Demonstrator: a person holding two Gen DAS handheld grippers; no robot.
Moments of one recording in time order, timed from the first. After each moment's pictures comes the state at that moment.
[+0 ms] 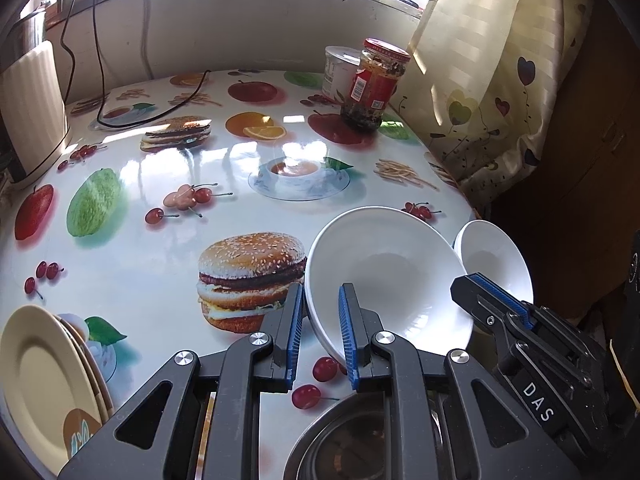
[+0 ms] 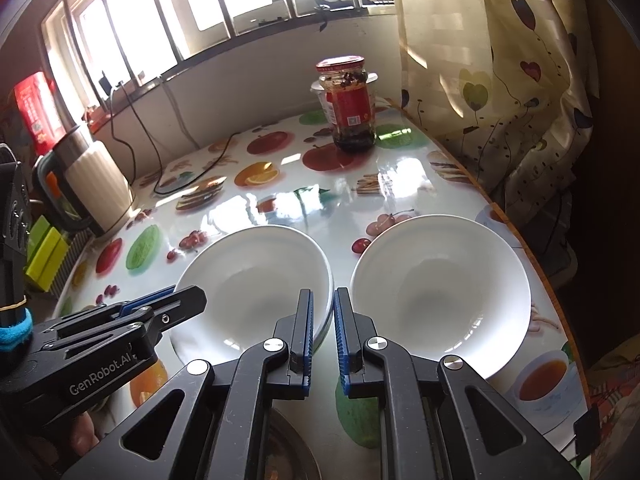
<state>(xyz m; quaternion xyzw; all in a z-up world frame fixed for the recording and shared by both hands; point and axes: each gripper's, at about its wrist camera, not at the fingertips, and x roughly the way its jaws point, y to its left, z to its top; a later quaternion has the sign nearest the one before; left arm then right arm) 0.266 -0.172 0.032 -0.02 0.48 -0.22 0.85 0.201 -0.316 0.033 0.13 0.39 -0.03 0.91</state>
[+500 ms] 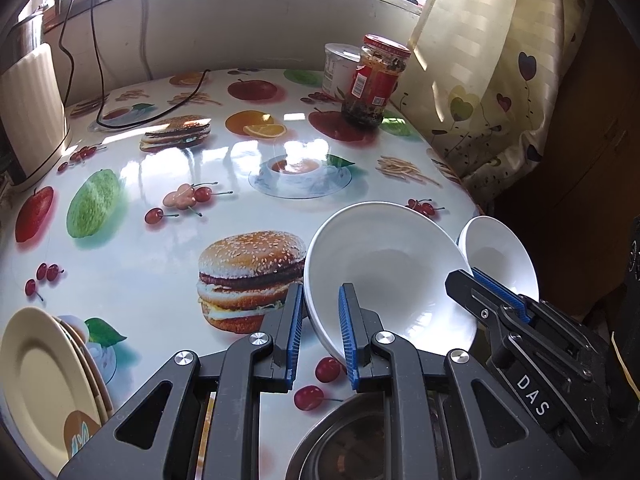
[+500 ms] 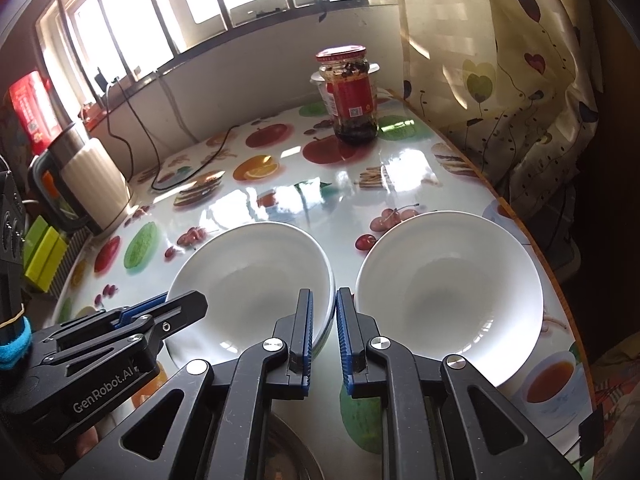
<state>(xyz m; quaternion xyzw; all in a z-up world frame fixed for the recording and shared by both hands) 0.266 -0.174 0.030 -0.01 0.48 -0.22 0.85 0.209 -0.314 0.029 0.13 0.40 -0.04 0.91</state>
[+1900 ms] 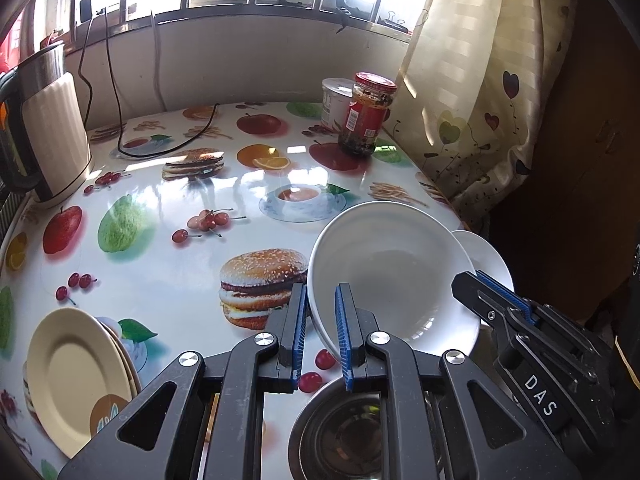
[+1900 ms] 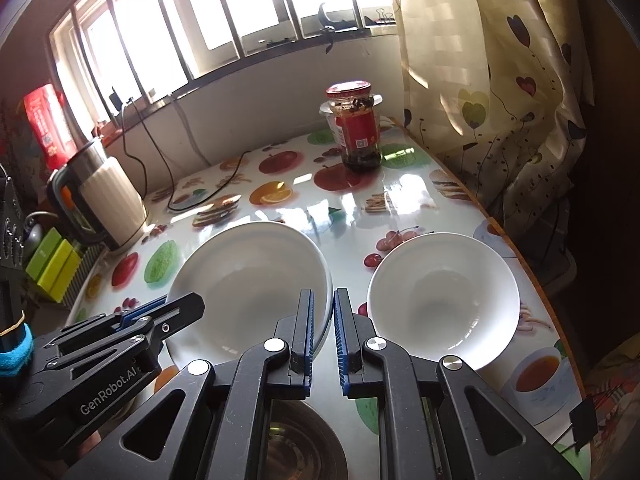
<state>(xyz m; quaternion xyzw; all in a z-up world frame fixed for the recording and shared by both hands) 0.237 -0.160 0.066 -0.01 0.44 -0.21 0.87 0.183 -0.307 0.062 0.14 0.36 -0.03 0.92</state>
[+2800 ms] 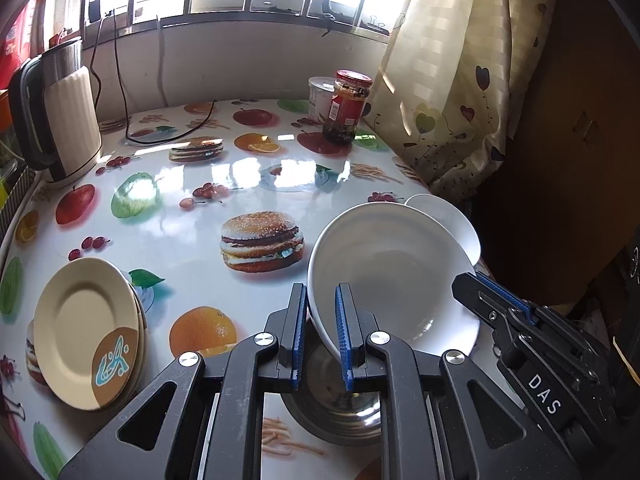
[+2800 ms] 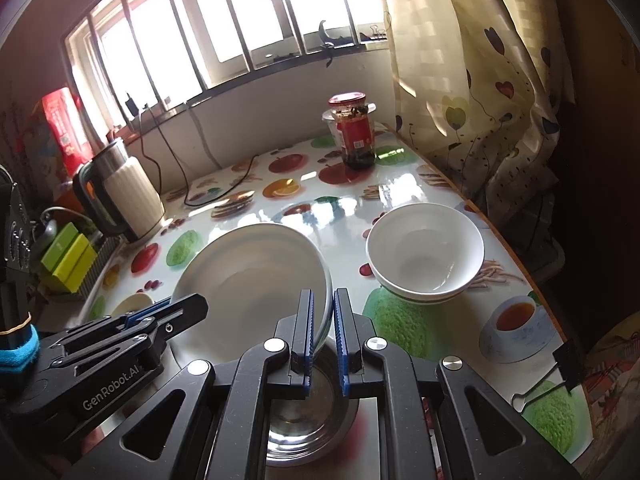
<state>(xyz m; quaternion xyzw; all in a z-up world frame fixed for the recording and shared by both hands) 0.173 -0.141 0.072 -0.01 0.43 -0.23 0.87 0.111 -0.284 0.072 0.14 0.35 -0.04 0.93</state>
